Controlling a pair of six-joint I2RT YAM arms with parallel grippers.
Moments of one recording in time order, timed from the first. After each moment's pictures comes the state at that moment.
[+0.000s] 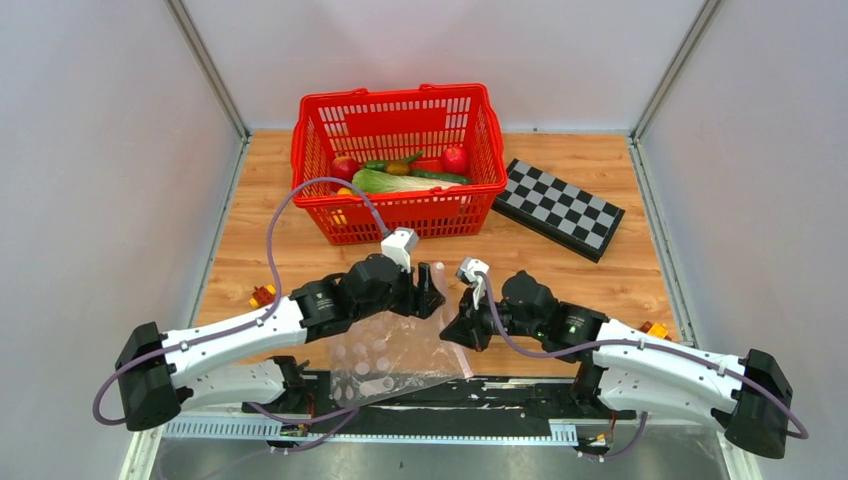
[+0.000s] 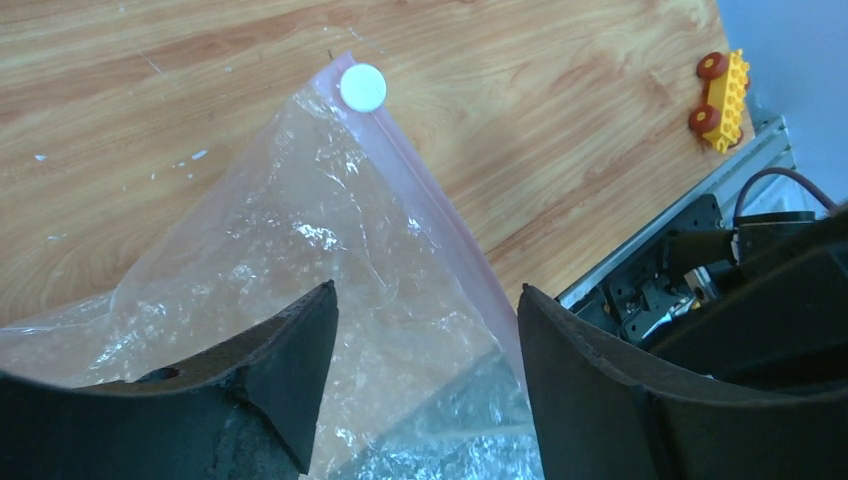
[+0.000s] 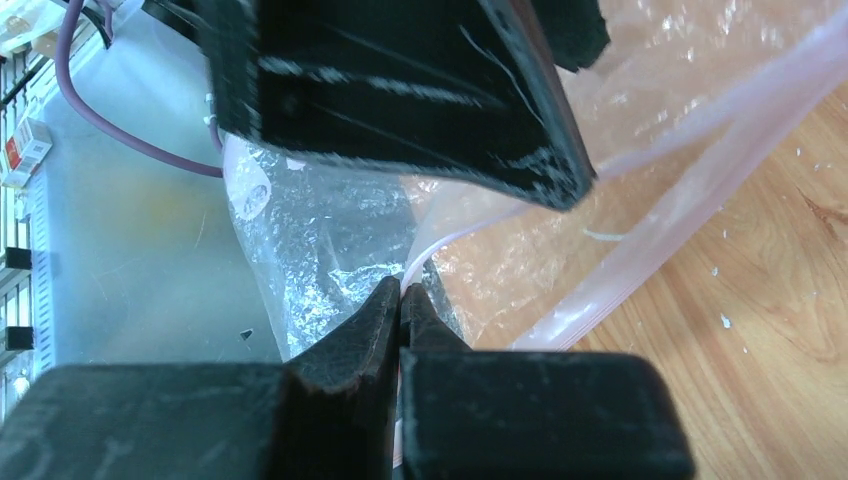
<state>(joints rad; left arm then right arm) -1.05 1.04 0.72 -0.21 -0.15 -0.70 1.07 0.88 0.52 -0.06 -0.28 0.38</state>
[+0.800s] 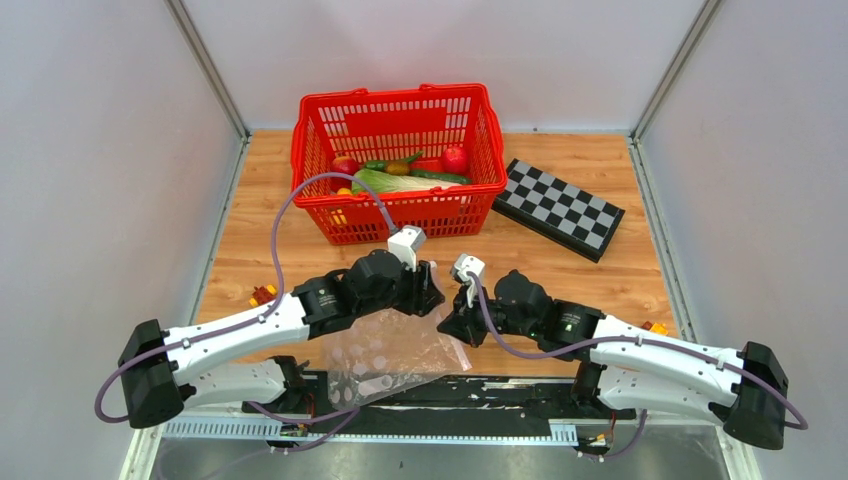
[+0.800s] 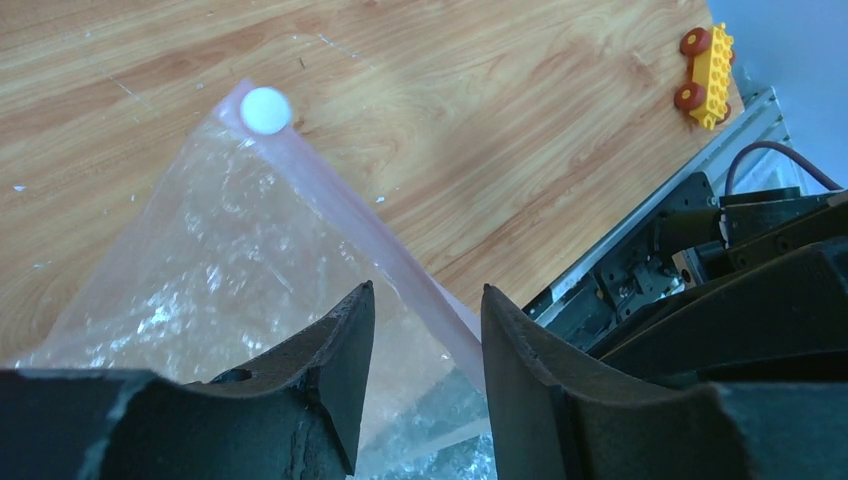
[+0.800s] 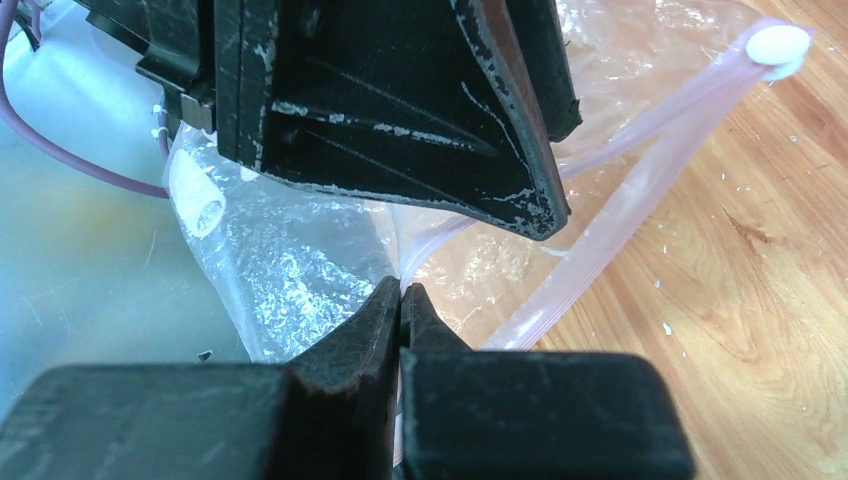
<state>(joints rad) -1.05 1.08 0.77 -0.23 -0.10 -0.64 1.12 0.92 0.60 -0.12 -0.15 0.31</state>
